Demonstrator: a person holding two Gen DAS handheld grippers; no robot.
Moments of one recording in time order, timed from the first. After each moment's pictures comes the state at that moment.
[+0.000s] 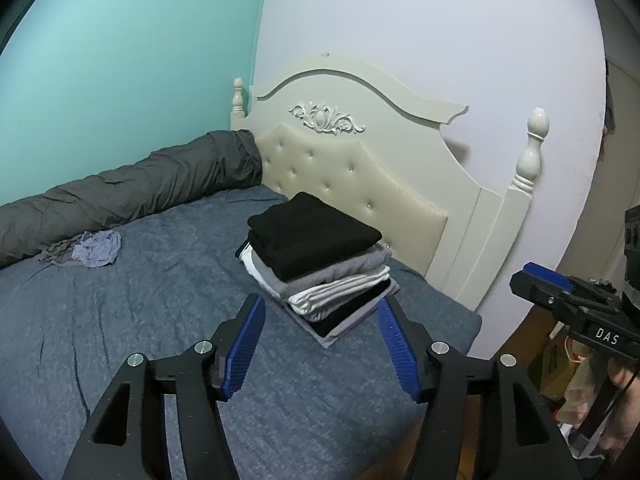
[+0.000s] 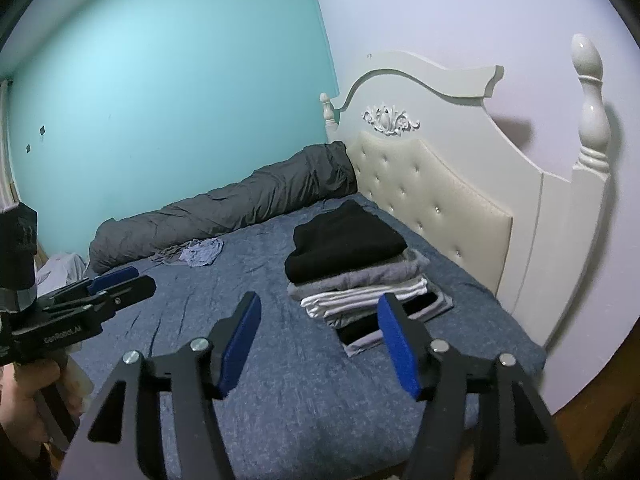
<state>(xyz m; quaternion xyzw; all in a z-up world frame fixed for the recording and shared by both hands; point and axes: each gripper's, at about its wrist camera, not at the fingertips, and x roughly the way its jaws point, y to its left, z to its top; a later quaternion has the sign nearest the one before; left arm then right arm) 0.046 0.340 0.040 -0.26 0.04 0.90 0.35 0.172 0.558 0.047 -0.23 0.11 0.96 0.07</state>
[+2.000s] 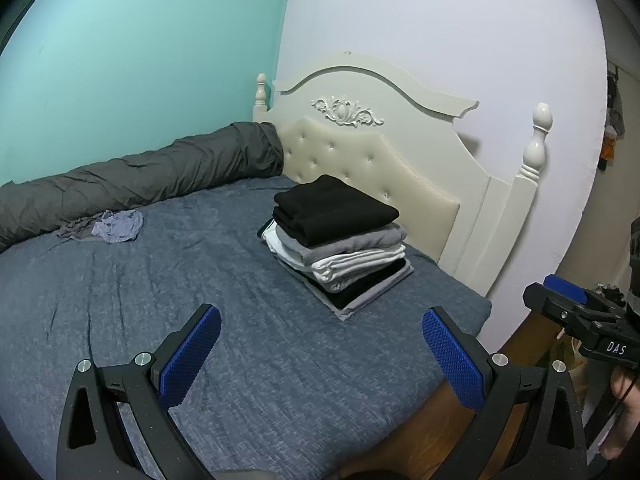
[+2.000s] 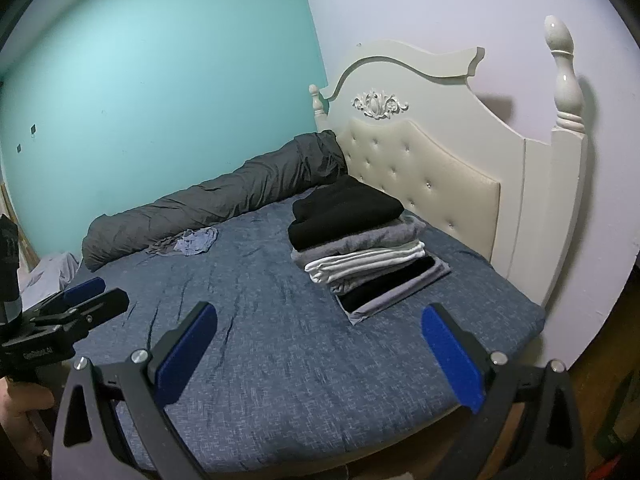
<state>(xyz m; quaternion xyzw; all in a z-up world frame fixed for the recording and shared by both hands) 0.079 0.286 0.011 -0.26 0.03 0.91 0.33 0.203 0.514 0.009 -0.23 0.13 0.96 0.10</state>
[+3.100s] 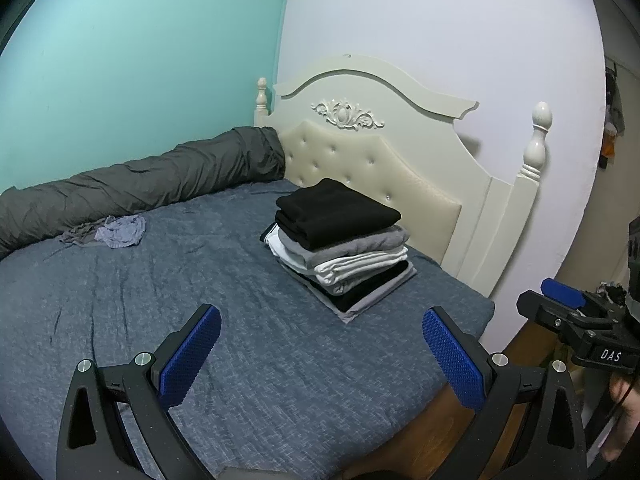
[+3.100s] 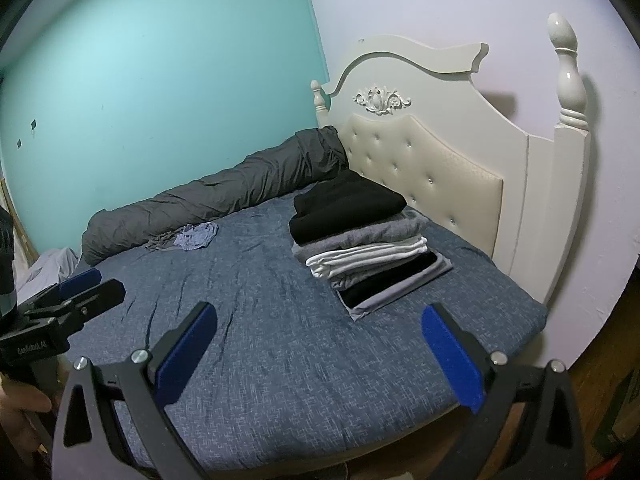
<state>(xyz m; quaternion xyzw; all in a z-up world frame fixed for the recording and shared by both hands) 0.082 0.283 0.010 -0.25 0.03 0.91 0.33 0.201 0.510 0.004 -0.24 0.12 0.96 0.10</state>
